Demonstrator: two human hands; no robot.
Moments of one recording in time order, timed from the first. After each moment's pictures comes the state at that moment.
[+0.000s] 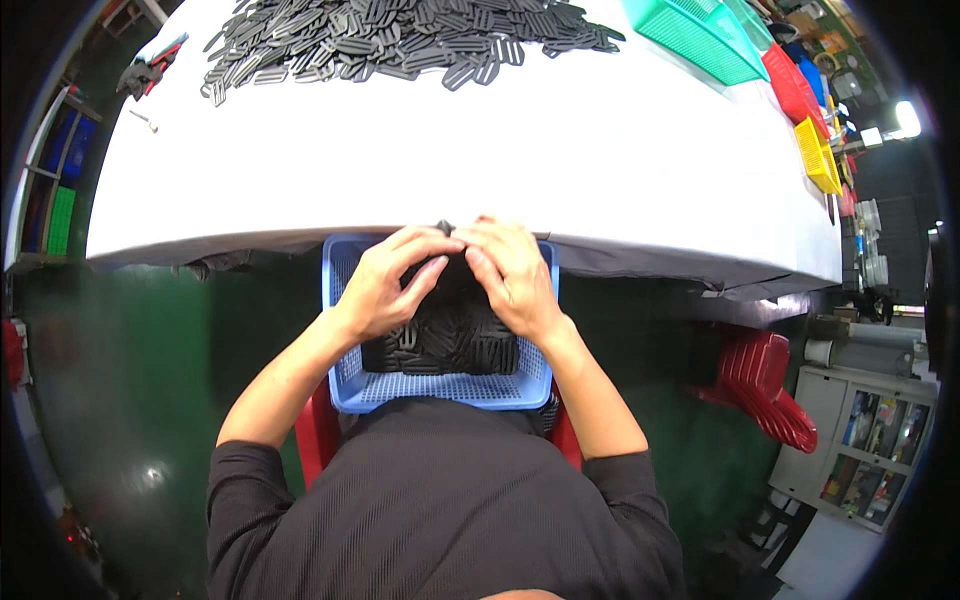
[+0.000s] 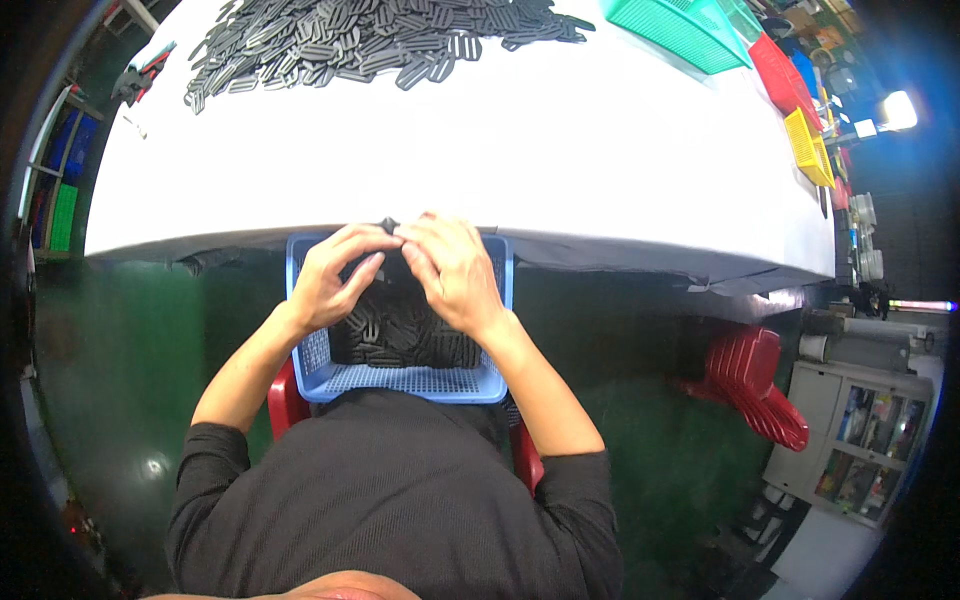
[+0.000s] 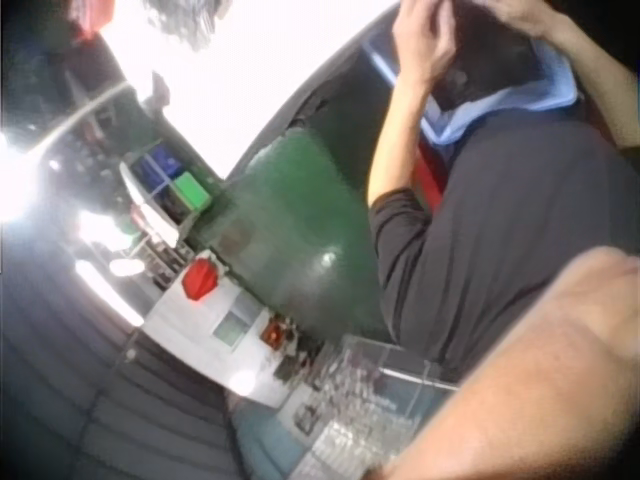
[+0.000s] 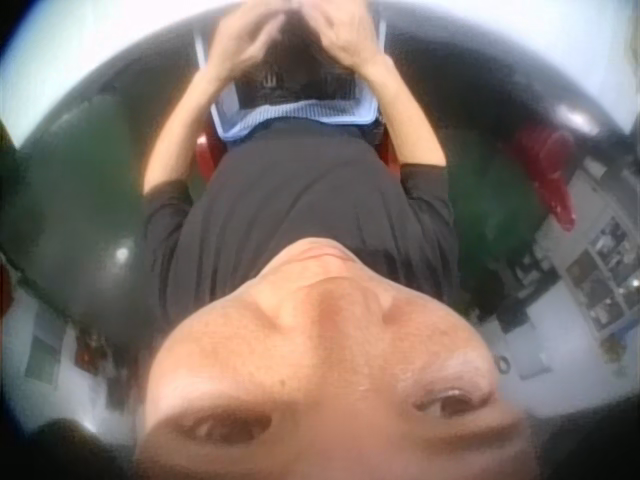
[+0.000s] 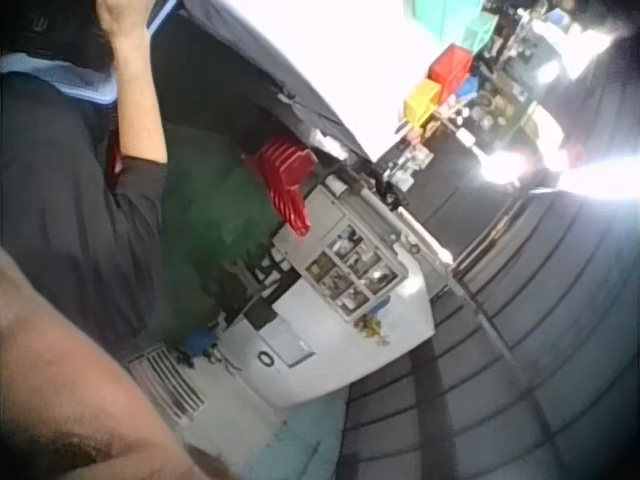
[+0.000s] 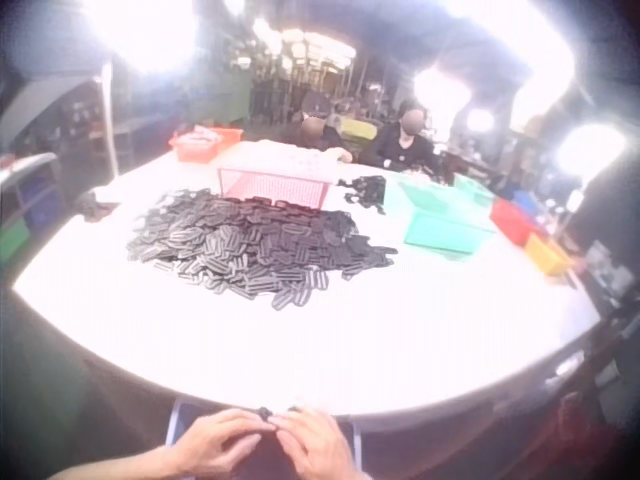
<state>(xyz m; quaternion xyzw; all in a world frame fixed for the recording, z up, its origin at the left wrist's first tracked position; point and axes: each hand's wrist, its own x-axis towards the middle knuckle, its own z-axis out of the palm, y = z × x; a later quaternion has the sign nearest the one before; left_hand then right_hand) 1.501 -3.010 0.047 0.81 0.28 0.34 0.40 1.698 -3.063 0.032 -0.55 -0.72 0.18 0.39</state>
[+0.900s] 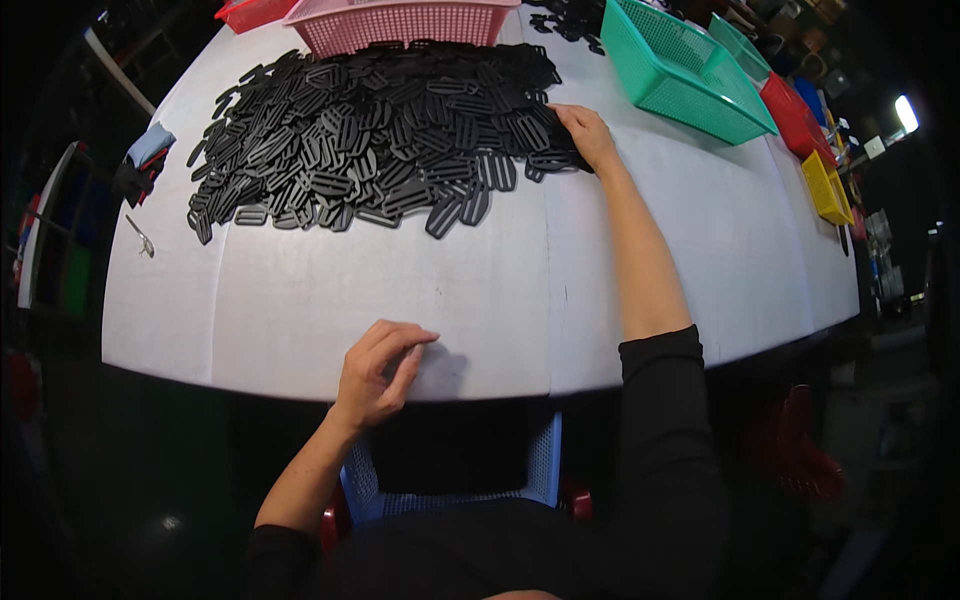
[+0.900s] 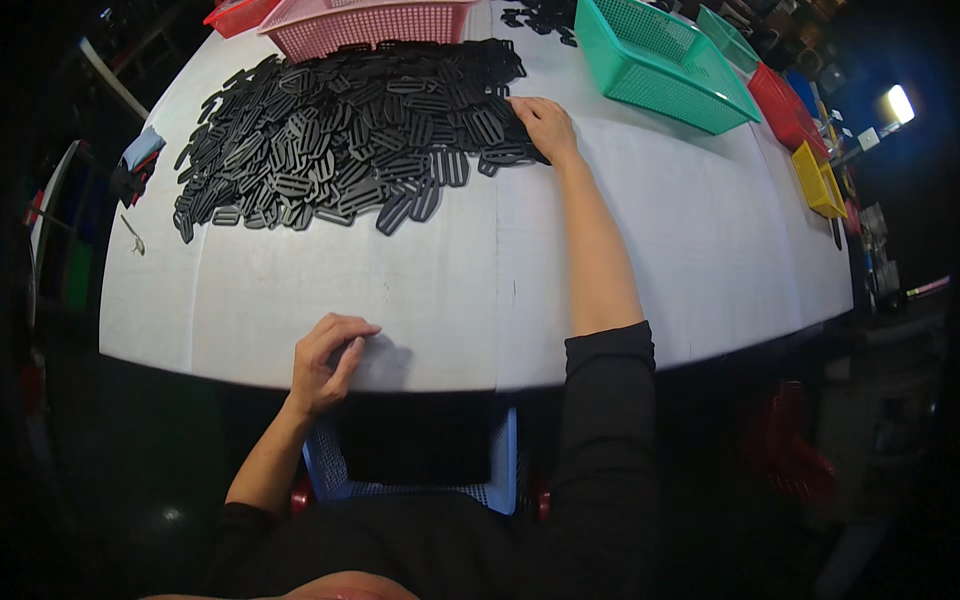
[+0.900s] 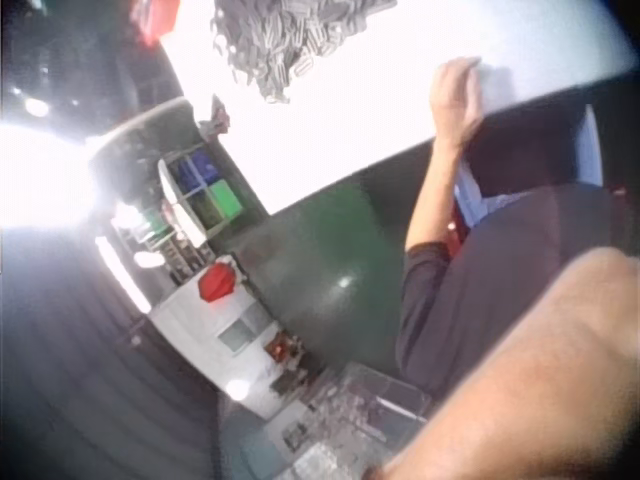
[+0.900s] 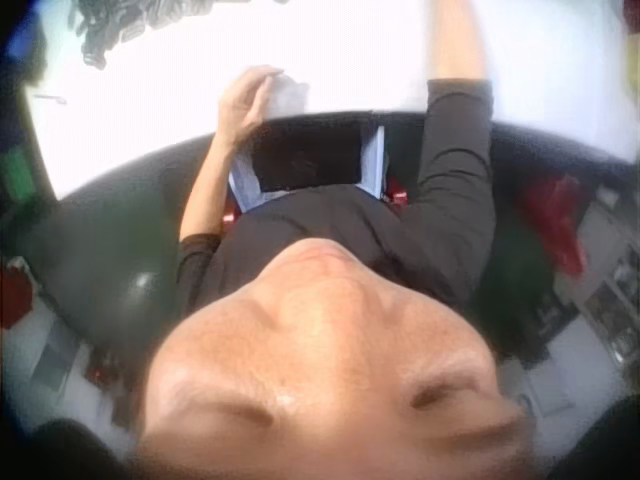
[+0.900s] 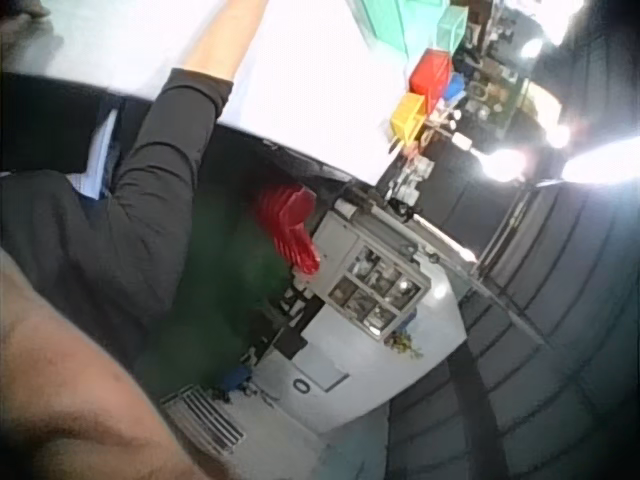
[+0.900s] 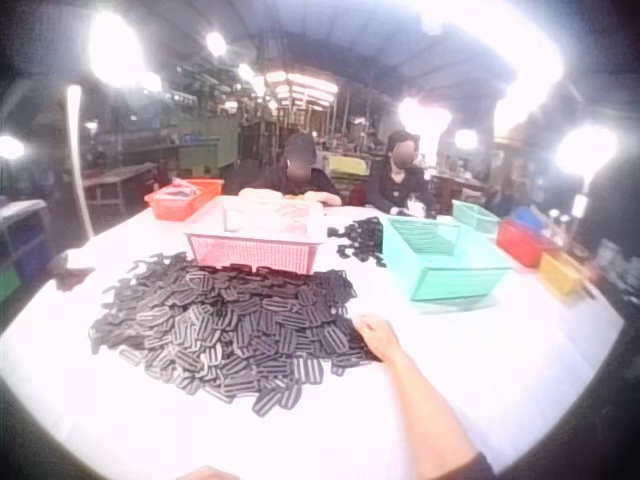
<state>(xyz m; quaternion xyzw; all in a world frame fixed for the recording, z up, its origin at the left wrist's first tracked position) 1.522 -2.929 0.052 0.78 0.37 0.35 0.37 1.945 -2.699 -0.010 -0.62 -0.67 0.11 0.39</state>
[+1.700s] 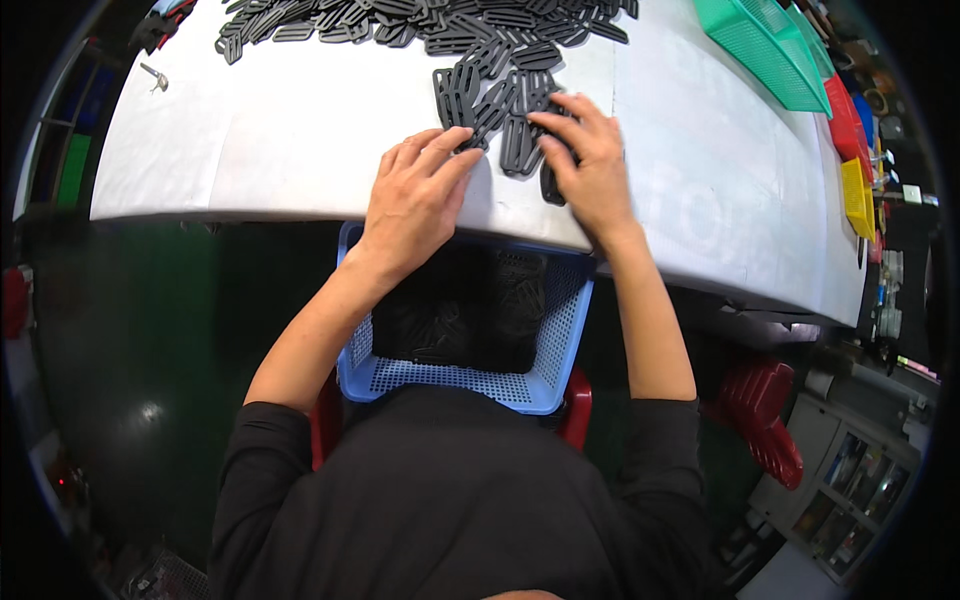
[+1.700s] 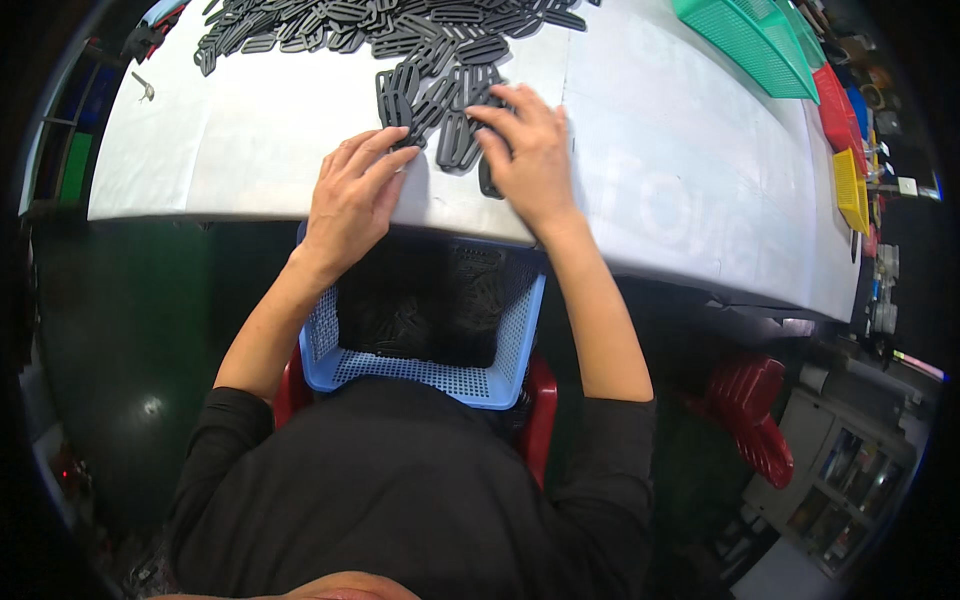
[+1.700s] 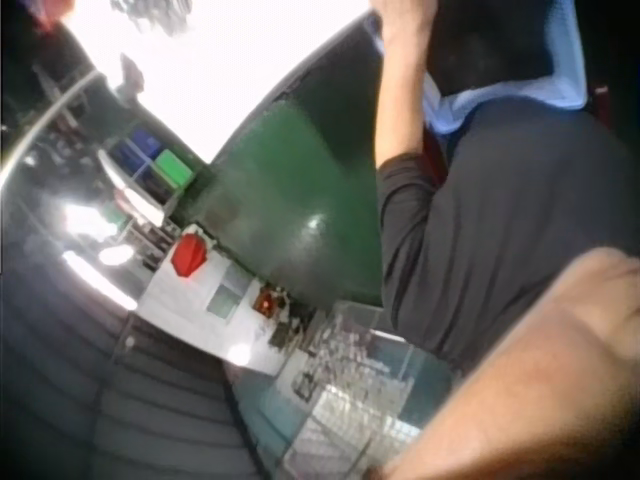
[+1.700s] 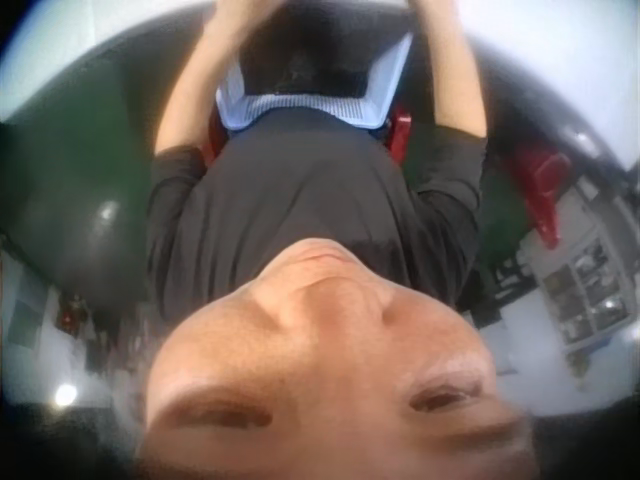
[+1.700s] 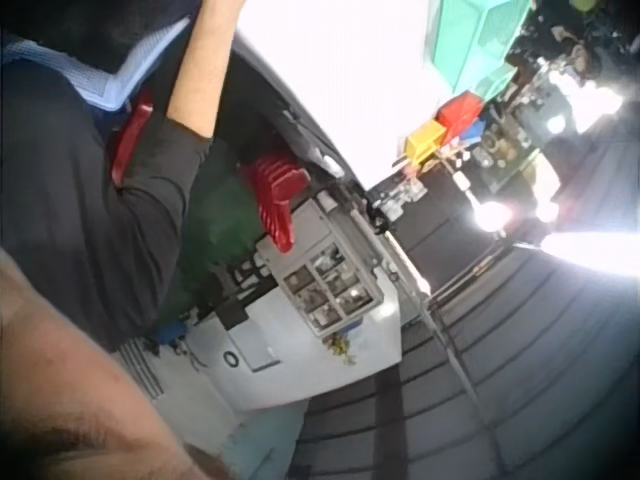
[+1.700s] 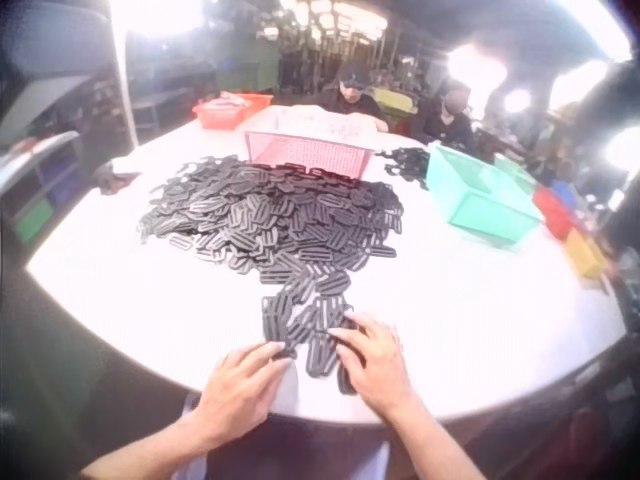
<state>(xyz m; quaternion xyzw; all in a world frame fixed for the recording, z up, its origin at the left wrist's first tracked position) 1.521 -2.952 0.034 0.85 0.42 0.31 0.06 1.751 -2.939 0.028 -0.57 -0.75 0.08 0.33</state>
